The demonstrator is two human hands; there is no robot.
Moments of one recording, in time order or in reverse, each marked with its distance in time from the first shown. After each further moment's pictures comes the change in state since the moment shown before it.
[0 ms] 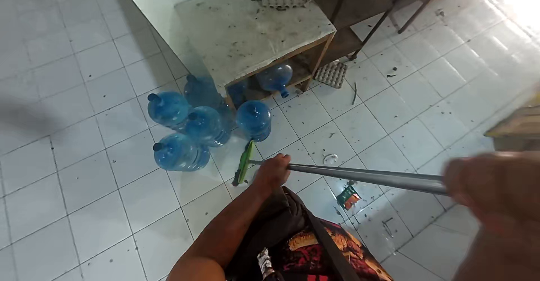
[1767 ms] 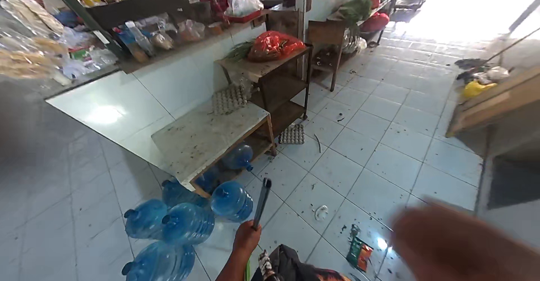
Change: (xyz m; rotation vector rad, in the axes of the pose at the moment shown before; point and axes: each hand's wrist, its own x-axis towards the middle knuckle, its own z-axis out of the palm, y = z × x) left_hand 0.075 0.086 0.038 -0.023 0.056 -0.391; right_hand -0.098 -0.145 -0.047 -0.690 0.390 -0.234
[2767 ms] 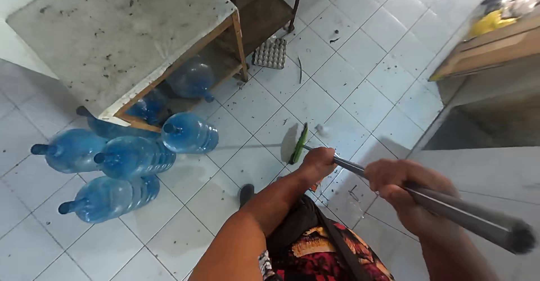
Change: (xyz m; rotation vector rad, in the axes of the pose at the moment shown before) left_hand 0.064 0.326 0.134 -0.129 -0.434 0.771; right_hand -0.035 0.216 -0.098 -0.025 -0.172 0.466
